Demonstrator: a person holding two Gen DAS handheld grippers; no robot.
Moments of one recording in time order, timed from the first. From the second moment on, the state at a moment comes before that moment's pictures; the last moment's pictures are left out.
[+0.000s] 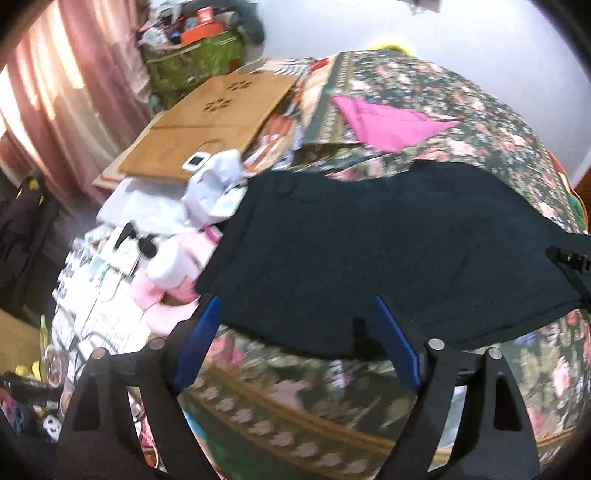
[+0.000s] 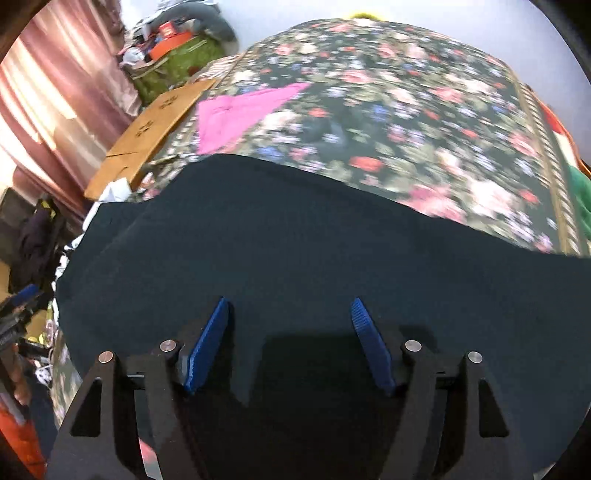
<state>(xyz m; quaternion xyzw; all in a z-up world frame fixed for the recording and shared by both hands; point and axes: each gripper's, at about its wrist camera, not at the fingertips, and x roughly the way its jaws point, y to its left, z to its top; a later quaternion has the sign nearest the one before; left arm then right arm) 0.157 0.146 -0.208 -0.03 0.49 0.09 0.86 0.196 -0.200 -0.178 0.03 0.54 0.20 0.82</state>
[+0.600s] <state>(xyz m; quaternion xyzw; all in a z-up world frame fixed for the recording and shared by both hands) 0.247 -0.024 -0.223 0.08 0.53 -0.07 0.84 0.089 -0.347 -0.158 0.20 0.49 0.08 0.84</state>
